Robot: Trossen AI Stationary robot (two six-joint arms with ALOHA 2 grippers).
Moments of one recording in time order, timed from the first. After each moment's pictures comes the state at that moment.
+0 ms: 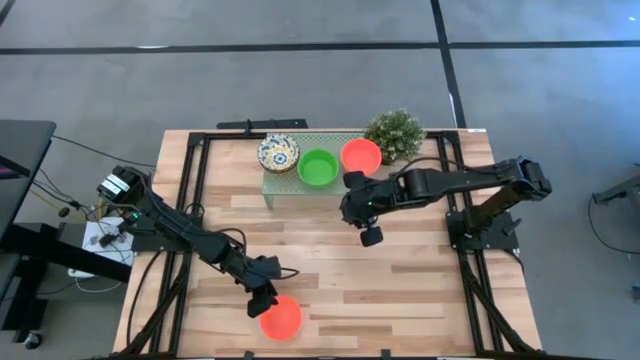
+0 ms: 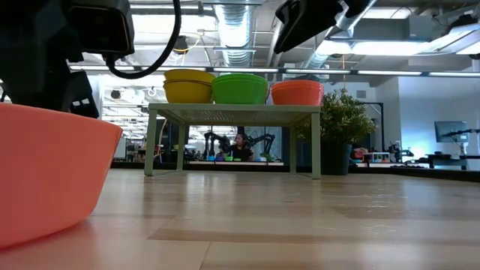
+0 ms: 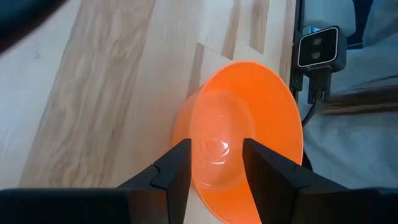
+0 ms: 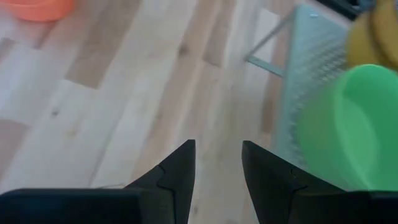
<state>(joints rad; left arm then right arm) -0.56 1.51 0.69 0.01 0.07 -0.85 0.09 1.49 1.31 -0.68 0.13 -0.35</state>
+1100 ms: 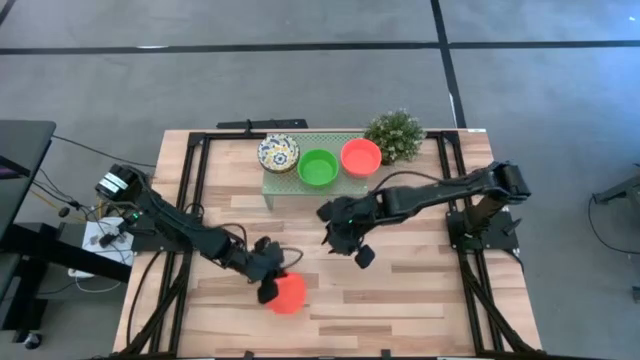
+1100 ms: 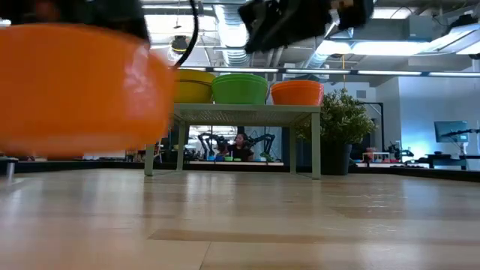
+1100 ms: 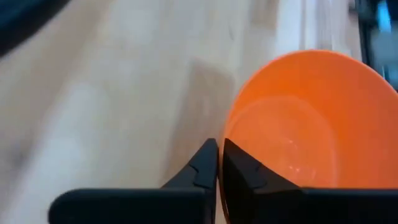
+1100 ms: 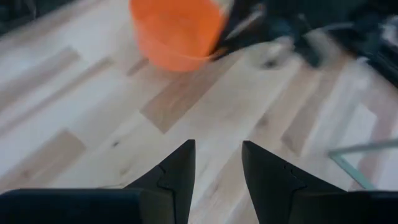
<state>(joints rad) -0.52 1.49 0.69 -0.03 -0.23 -0.68 0.14 1.66 1.28 -0.44 -0.19 -0.61</state>
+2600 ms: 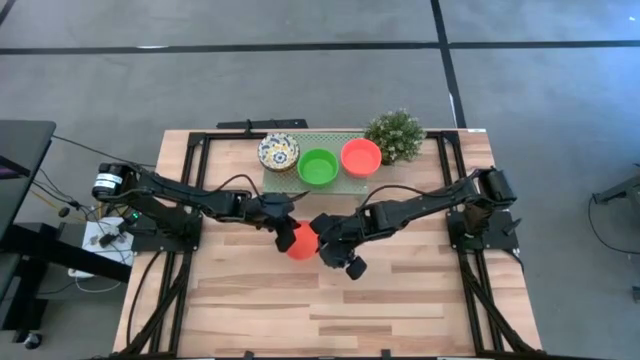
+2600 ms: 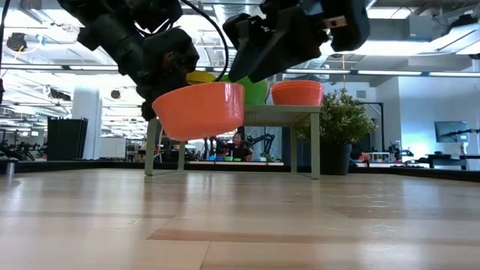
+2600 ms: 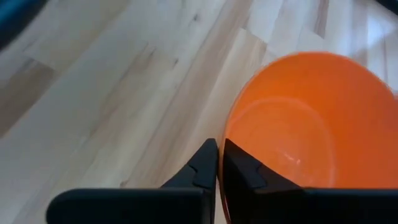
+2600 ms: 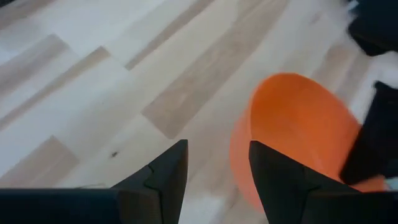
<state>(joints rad) -0.06 1.43 0.69 -0.01 -0.10 -0.47 0.20 1.79 1.32 -0.40 -0.10 -0.55</state>
